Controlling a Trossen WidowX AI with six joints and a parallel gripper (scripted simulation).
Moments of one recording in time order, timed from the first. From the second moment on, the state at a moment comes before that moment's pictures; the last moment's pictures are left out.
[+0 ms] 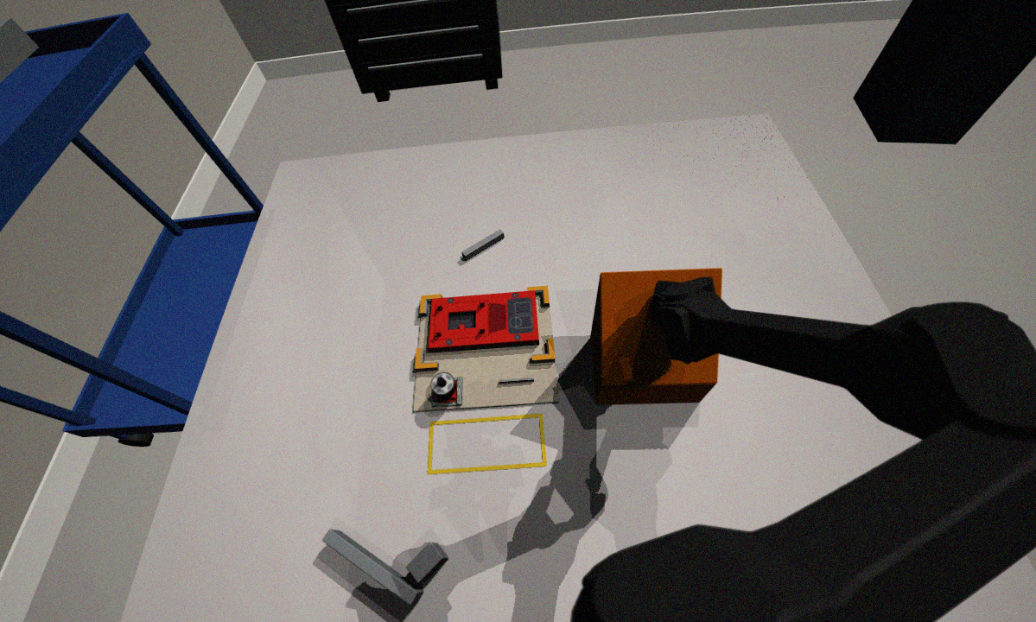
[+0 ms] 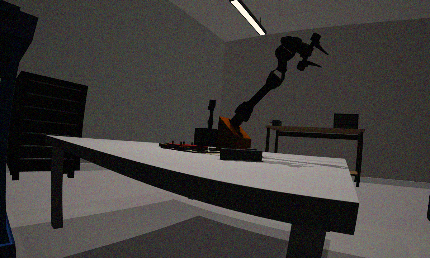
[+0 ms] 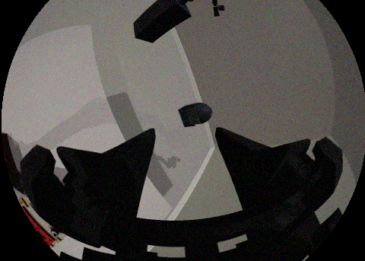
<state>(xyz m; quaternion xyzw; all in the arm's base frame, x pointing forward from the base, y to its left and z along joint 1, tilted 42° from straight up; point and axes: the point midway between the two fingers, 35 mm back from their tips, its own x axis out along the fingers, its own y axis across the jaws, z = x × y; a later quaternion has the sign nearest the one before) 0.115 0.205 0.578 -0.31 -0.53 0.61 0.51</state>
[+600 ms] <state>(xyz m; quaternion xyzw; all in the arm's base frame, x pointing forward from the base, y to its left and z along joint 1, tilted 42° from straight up) 0.252 0.217 0.528 -0.19 -0.33 0.63 0.68</state>
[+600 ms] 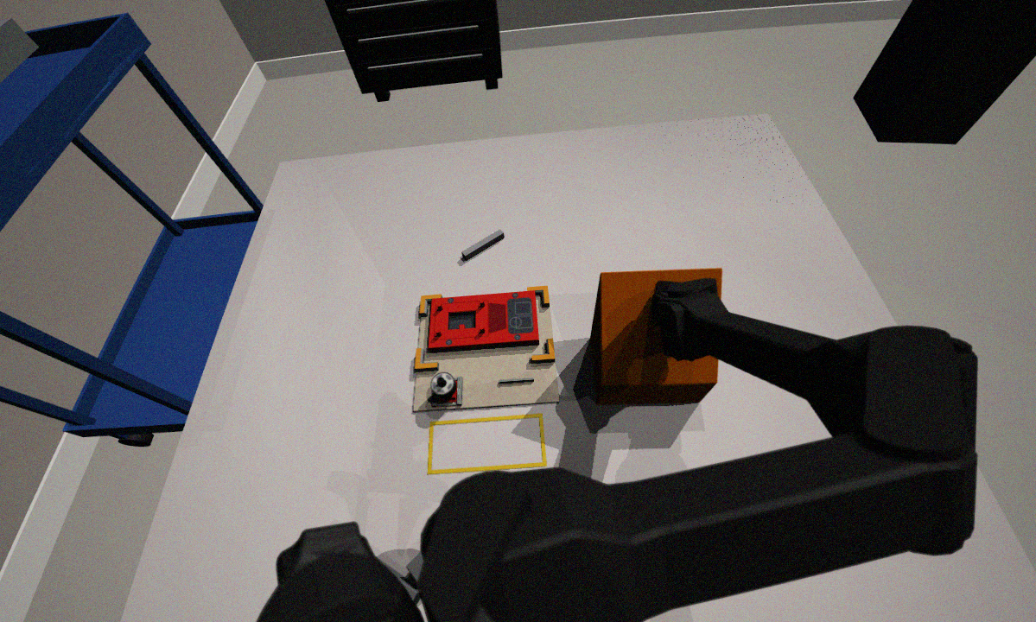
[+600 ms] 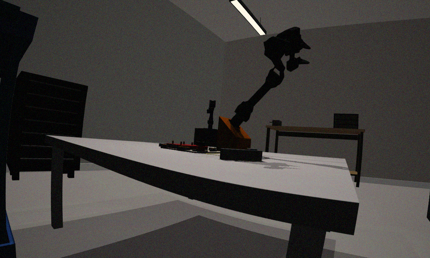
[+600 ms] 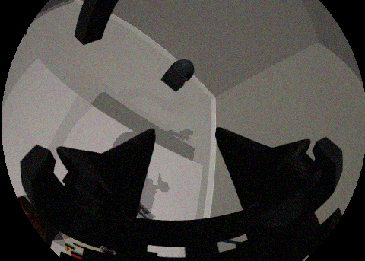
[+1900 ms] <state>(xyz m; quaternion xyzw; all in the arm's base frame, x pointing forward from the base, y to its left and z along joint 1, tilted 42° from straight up) 0.430 0.161 0.211 0.07 0.29 0.48 0.83</state>
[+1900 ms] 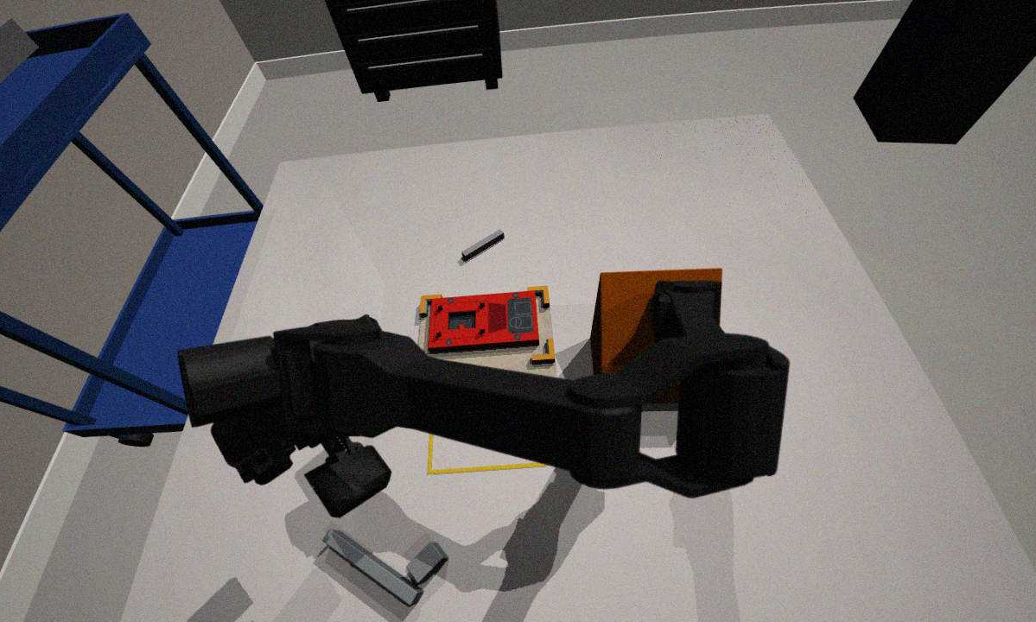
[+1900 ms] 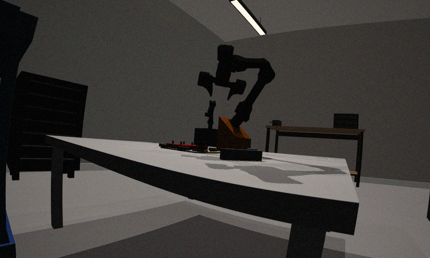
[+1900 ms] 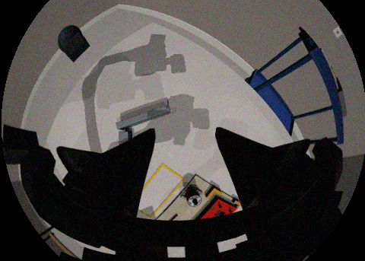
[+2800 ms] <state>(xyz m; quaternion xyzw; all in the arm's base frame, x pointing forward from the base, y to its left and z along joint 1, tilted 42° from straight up) 0.346 0.102 0.034 0.19 0.65 0.32 0.66</state>
